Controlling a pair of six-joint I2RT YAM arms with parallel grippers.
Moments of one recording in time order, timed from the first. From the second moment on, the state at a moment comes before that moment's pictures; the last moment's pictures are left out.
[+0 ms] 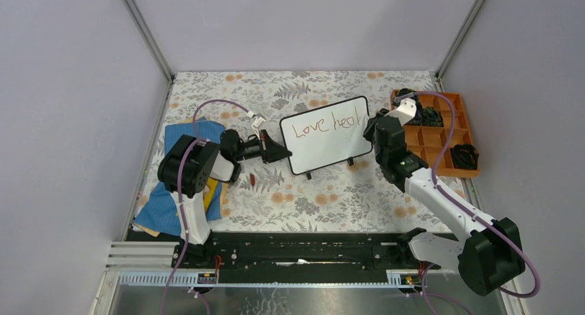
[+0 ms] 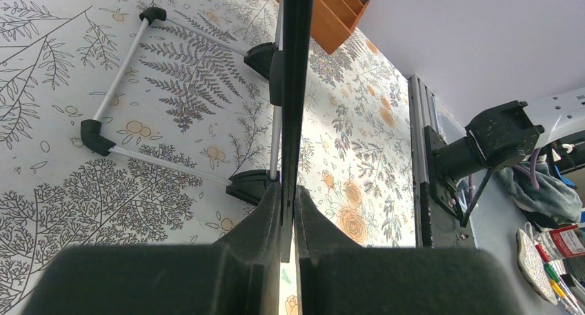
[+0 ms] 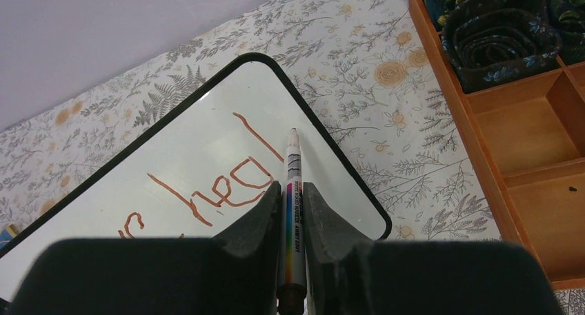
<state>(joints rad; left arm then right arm) -0.26 1.94 0.61 1.32 0.99 -0.64 0.45 1.12 0.74 0.05 0.53 0.54</state>
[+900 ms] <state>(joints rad) -0.26 1.94 0.61 1.32 0.99 -0.64 0.45 1.20 0.79 0.06 0.51 0.54</state>
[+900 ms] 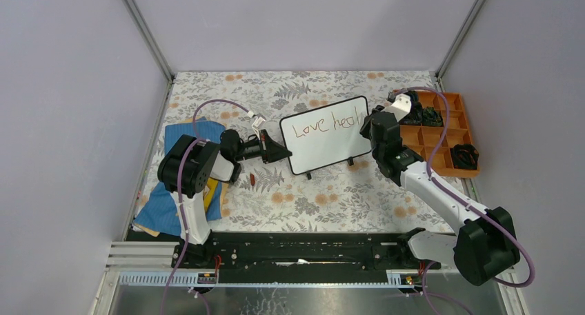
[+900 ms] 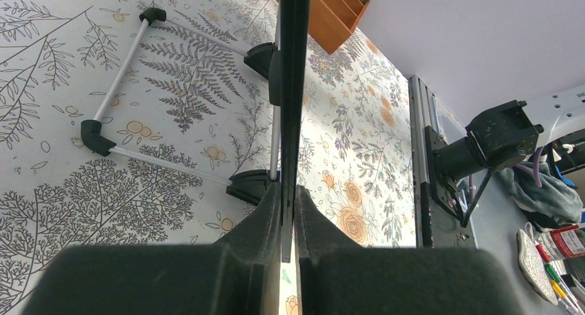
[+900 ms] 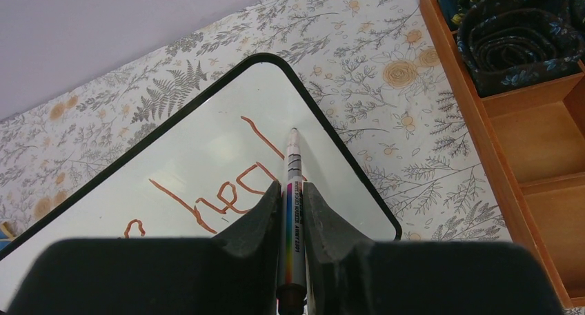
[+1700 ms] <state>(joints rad) -0.26 1.94 0.61 1.31 0.99 -0.64 0.44 1.18 0.75 0.07 0.47 0.54</state>
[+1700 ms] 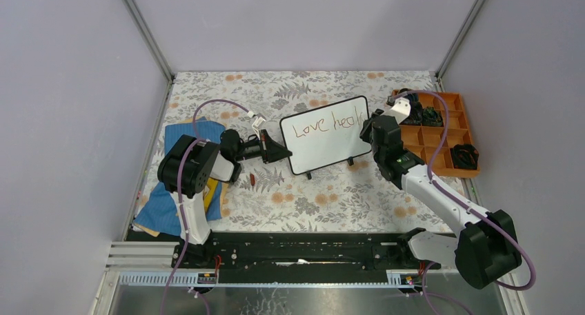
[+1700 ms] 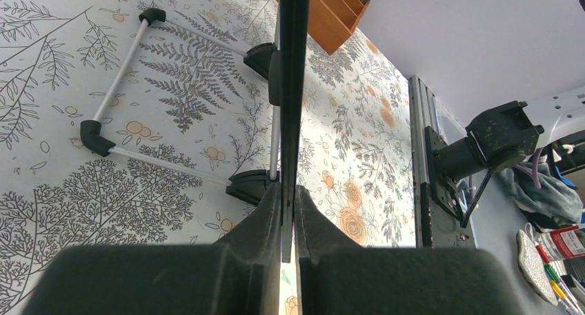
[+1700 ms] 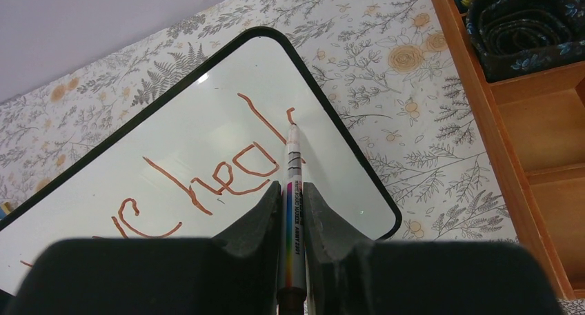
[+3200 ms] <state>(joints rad) -0.26 1.93 0.61 1.31 0.98 -0.63 0.44 1.13 0.75 -0.03 0.43 0.55</state>
